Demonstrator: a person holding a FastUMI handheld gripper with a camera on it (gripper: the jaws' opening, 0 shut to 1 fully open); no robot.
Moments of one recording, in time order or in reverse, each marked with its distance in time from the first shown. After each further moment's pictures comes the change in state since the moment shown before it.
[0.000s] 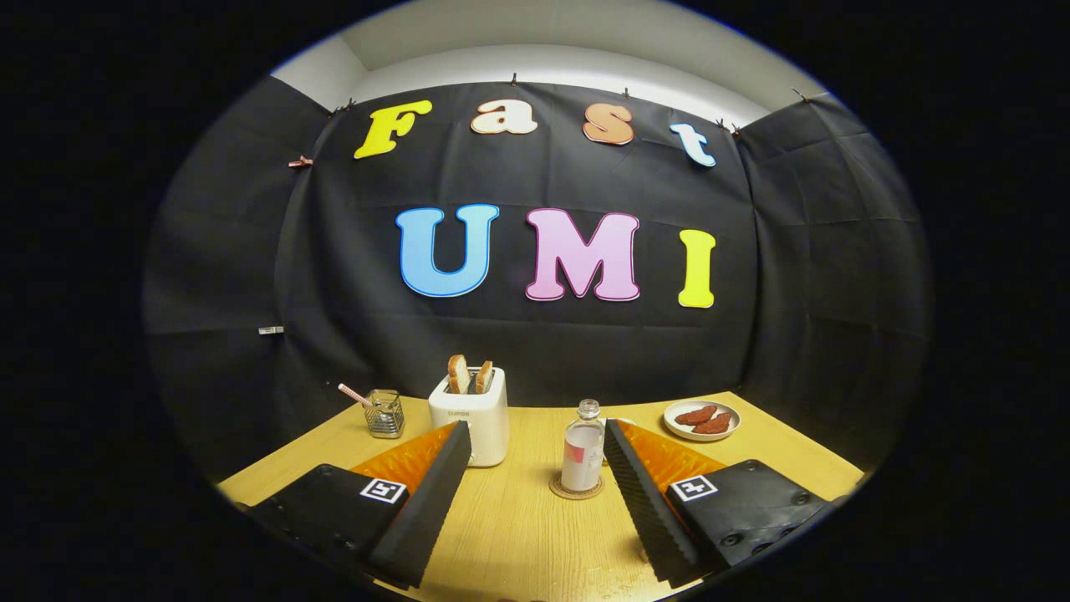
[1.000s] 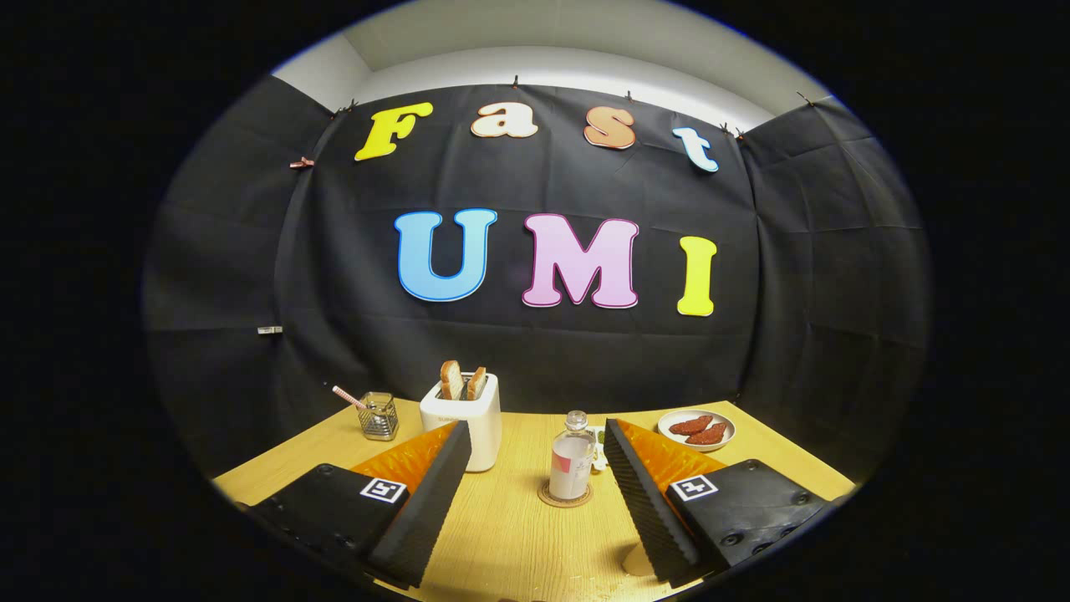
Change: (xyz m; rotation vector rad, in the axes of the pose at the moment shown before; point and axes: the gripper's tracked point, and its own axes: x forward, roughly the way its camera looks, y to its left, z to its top) arm 0.013 -0.015 0.017 -0.020 -0.027 -0.001
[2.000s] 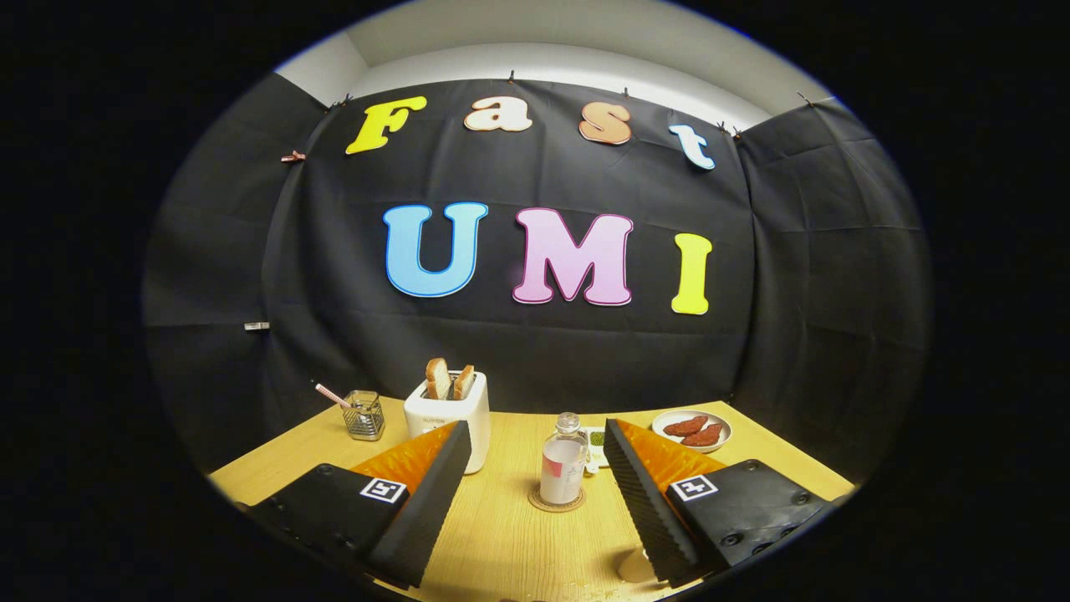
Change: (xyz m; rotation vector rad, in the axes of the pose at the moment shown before) arm 0.018 -0.009 -0.008 -0.009 0.012 -0.027
